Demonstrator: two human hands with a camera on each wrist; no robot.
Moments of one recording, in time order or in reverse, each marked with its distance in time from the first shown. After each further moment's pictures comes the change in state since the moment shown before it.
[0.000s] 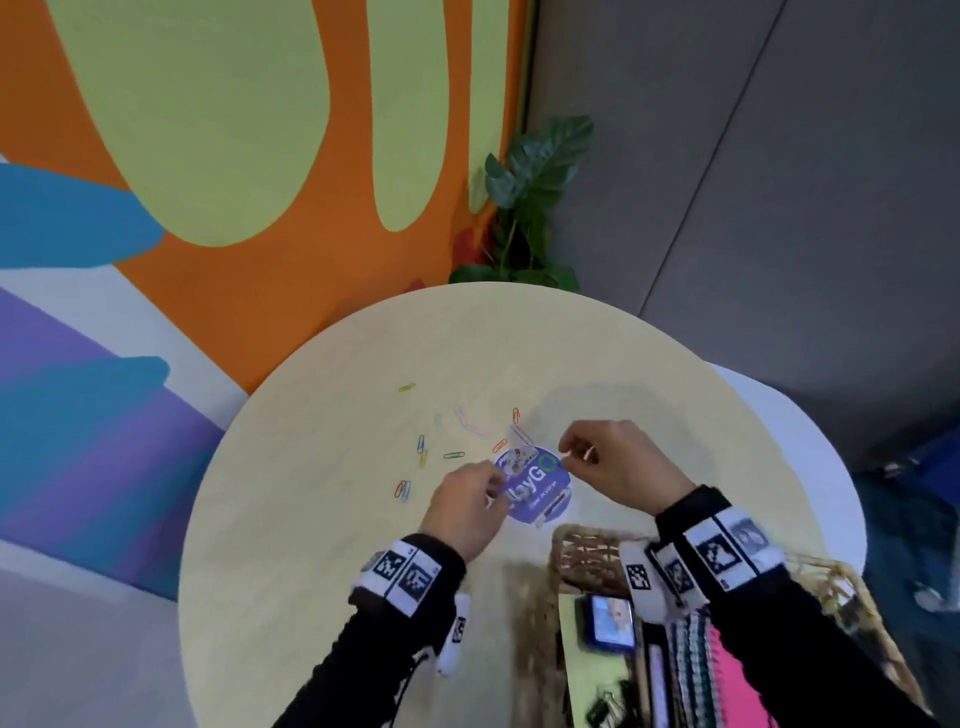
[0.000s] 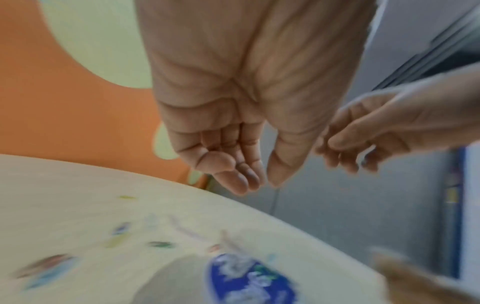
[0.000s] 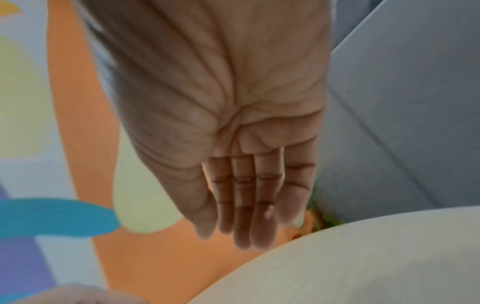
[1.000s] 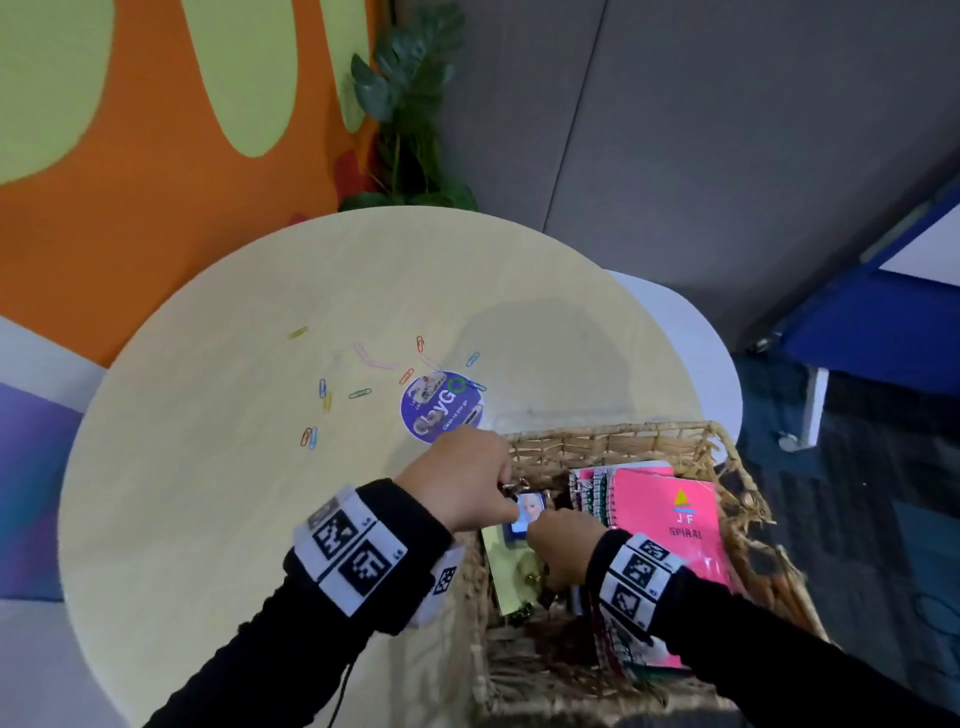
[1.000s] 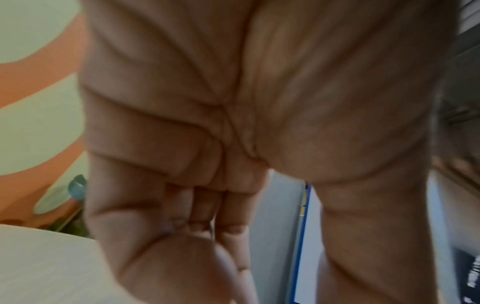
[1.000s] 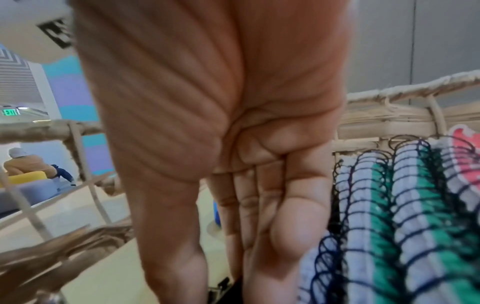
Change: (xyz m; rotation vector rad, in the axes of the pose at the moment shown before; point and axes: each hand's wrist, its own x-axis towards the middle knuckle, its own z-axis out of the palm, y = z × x) left_hand -0.047 0.097 0.004 0.400 -0.523 0.274; right_hand -0.113 0.033 0.094 -0.457 -0.754 0.188
